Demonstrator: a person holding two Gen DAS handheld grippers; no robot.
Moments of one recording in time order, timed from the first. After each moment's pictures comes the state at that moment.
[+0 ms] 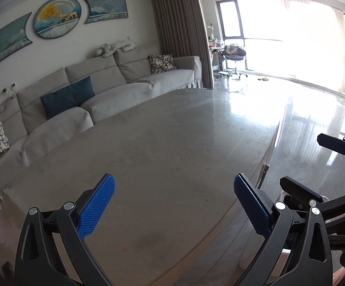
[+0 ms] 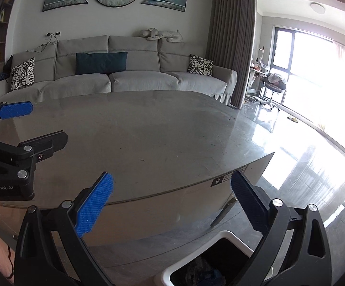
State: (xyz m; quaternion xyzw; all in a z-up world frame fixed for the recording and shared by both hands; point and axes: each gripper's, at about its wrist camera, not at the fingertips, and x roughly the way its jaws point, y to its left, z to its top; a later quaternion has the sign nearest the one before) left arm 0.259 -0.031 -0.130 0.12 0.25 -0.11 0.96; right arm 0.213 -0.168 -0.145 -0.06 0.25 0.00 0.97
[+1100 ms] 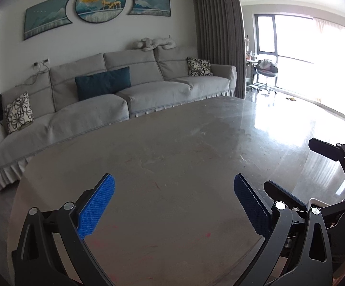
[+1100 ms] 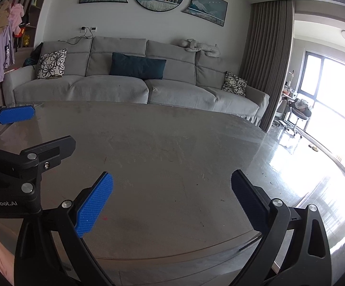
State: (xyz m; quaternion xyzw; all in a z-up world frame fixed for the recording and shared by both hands) left arm 0.269 0.111 -0.118 0.05 0.24 -0.05 0.97; right arm 0.256 -0.028 -0.123 -0.11 0.23 0.07 0.97
